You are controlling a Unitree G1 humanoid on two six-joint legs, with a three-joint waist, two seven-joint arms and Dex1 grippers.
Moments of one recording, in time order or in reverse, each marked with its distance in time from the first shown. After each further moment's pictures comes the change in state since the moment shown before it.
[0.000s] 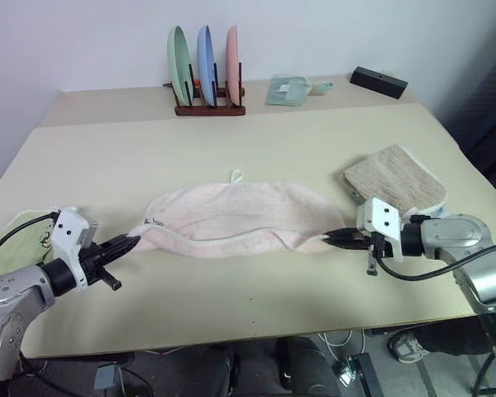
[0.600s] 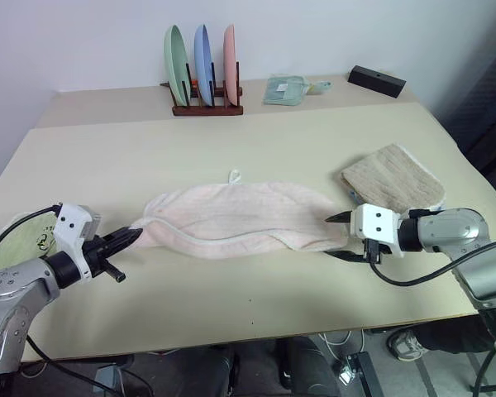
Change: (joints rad) left arm -0.053 -0.012 -0.023 -0.002 0.000 -0.003 0.028; right arm -0.023 -0.010 0.066 0.002 -0.186 -0.159 -0.013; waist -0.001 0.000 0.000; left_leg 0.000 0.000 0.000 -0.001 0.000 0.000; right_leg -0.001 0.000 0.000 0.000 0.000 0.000
